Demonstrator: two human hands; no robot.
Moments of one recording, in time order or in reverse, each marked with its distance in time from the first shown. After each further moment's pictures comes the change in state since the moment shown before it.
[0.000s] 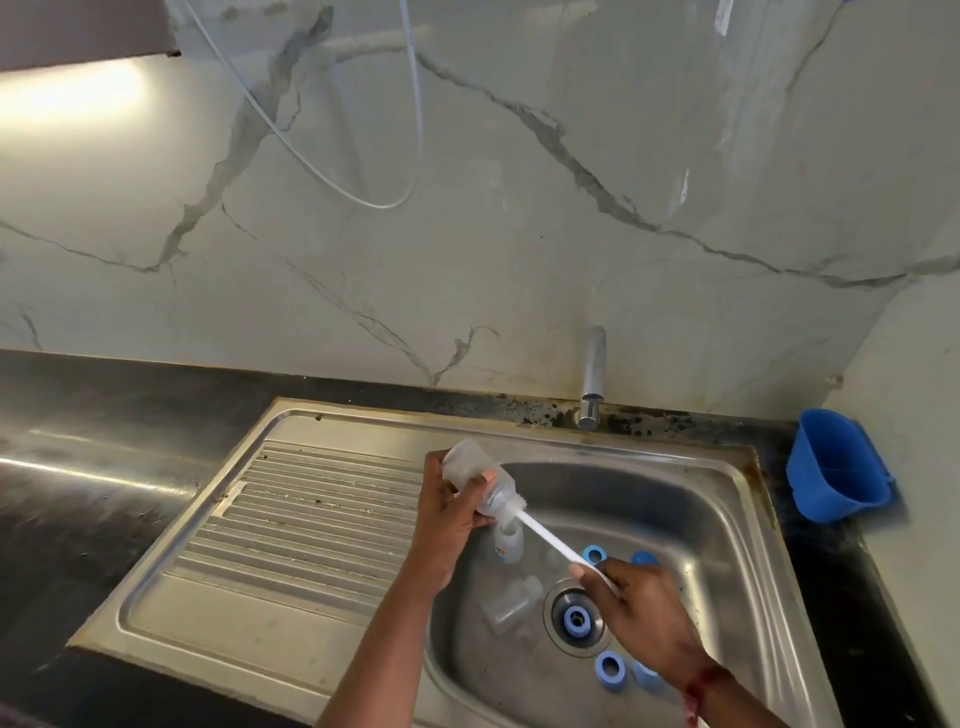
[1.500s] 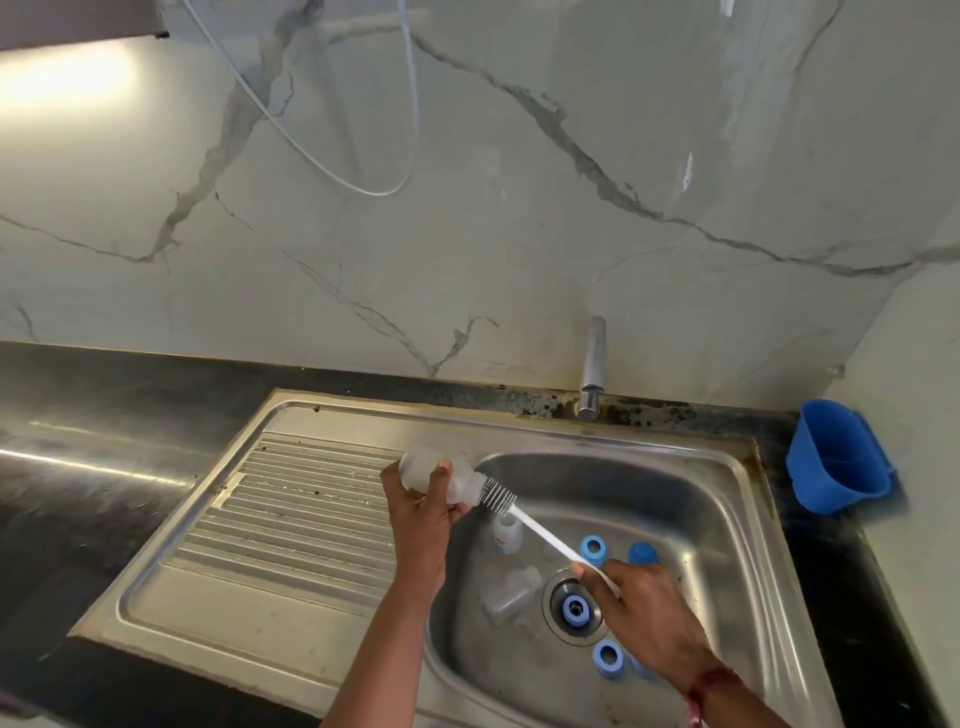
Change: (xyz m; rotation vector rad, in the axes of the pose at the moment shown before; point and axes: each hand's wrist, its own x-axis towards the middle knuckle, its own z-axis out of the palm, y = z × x) left_hand -0.007 0.000 -0.005 -0.158 0.382 -0.018; right_hand -0.007 -0.022 -0.015 -0.229 -0.174 0.146
